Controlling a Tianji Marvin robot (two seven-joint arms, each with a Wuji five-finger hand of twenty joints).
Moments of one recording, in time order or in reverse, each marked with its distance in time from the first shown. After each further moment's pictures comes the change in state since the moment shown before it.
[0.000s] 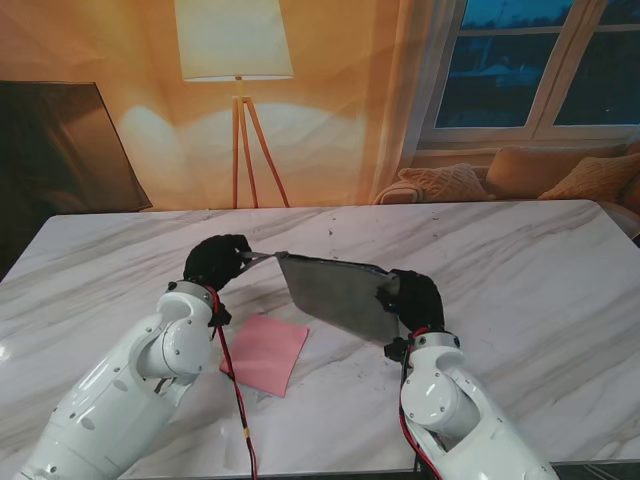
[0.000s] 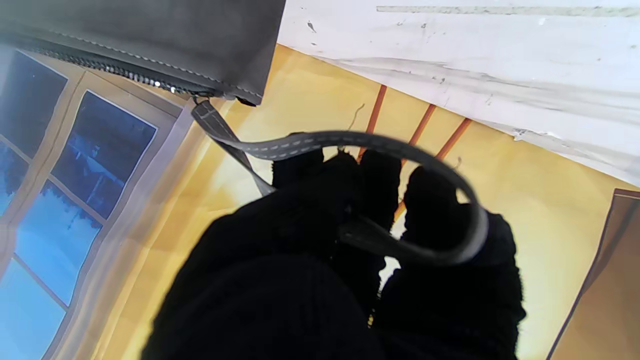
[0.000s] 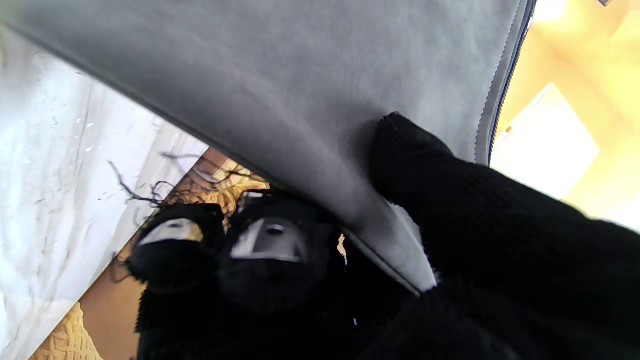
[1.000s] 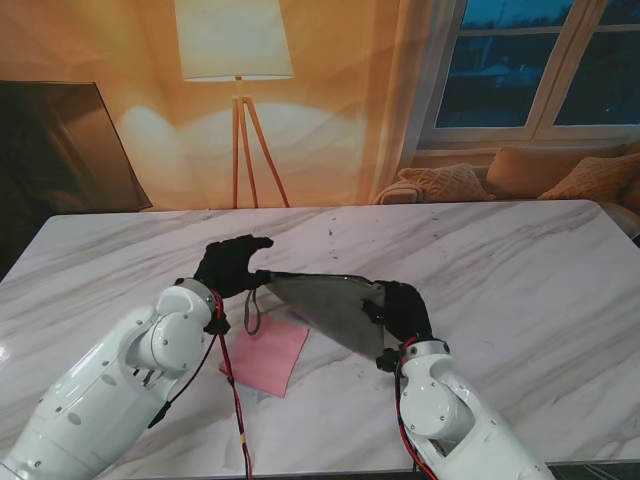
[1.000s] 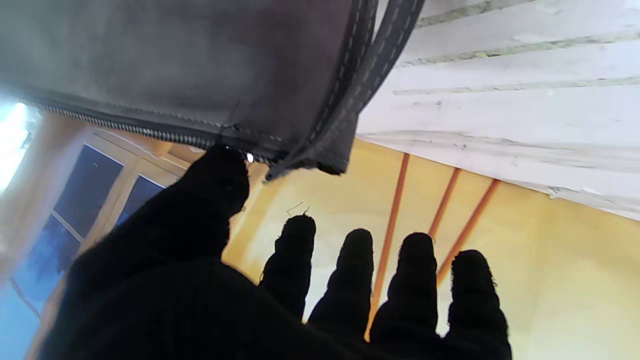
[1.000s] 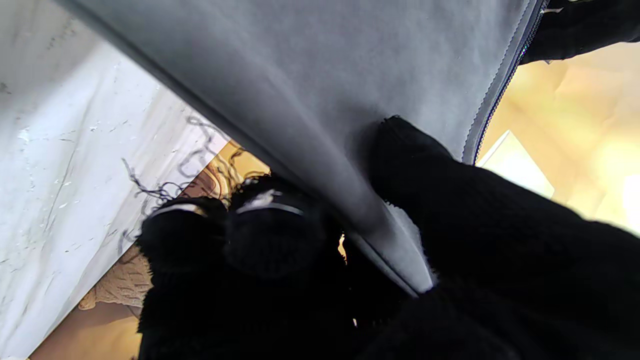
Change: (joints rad) left arm -0.029 0.060 0.028 -0.039 0.007 -0.062 -0.255; right arm 0.018 0.012 -0.043 0.070 -0.015 -0.119 0.048; left_hand -0.500 0.083 -0.129 0.173 -0.477 0.020 -0.791 -0.257 -0.662 -0.126 -0.336 -0.584 -0.411 -0.185 -0.791 -0.368 -0.425 -0.151 -0.988 -0.209; right_hand 0.000 0.023 -0.012 0.000 0.000 0.004 0.000 -0.002 -0.025 -0.011 0.001 -0.016 -0.025 0.000 -0.098 -0.011 -0.060 -0.009 -0.077 -0.006
